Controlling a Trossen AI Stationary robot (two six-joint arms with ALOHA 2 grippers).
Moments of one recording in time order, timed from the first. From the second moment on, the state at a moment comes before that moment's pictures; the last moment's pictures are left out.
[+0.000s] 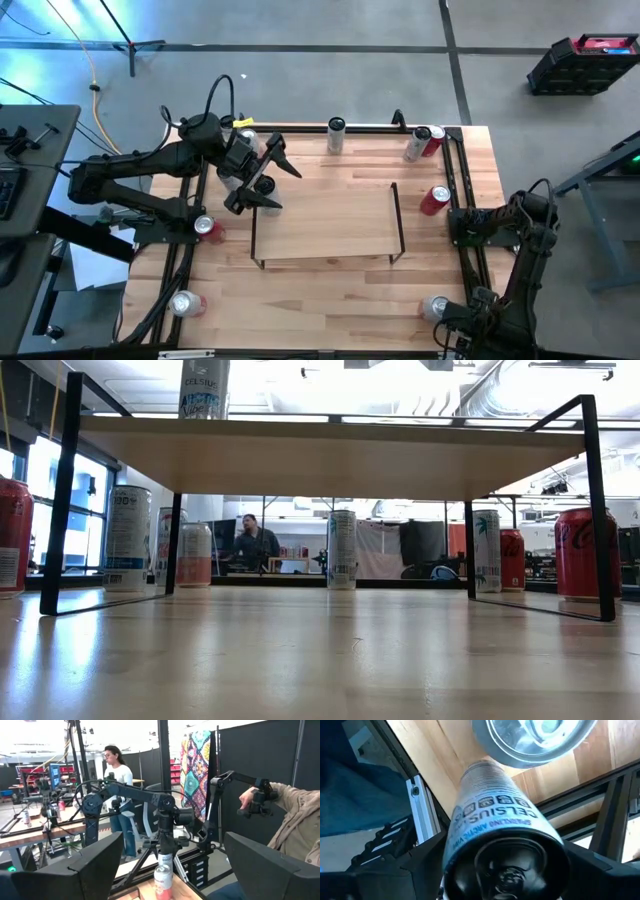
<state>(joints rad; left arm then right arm) 0.16 1.14 1.14 0.14 0.67 0.01 1.21 1.73 1.44 -1.29 -0.13 1.64</state>
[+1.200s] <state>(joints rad) 0.16 1.14 1.14 0.10 0.66 0.00 0.97 1.67 1.53 -1.16 -0.04 1.15</state>
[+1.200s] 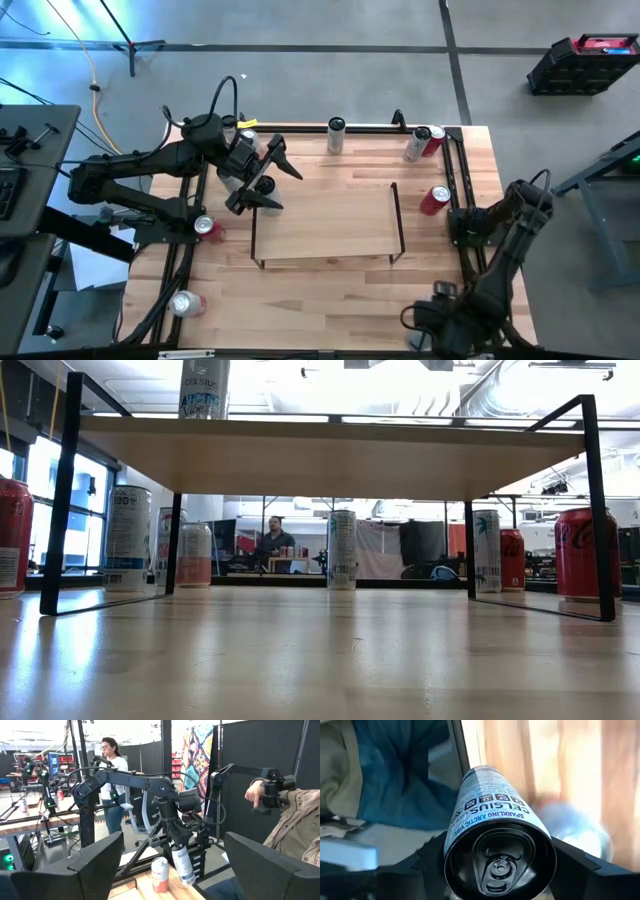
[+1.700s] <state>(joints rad) 0.17 1.10 1.14 0.10 0.67 -0.09 0.67 1.67 1.82 -1.30 0.05 0.49</state>
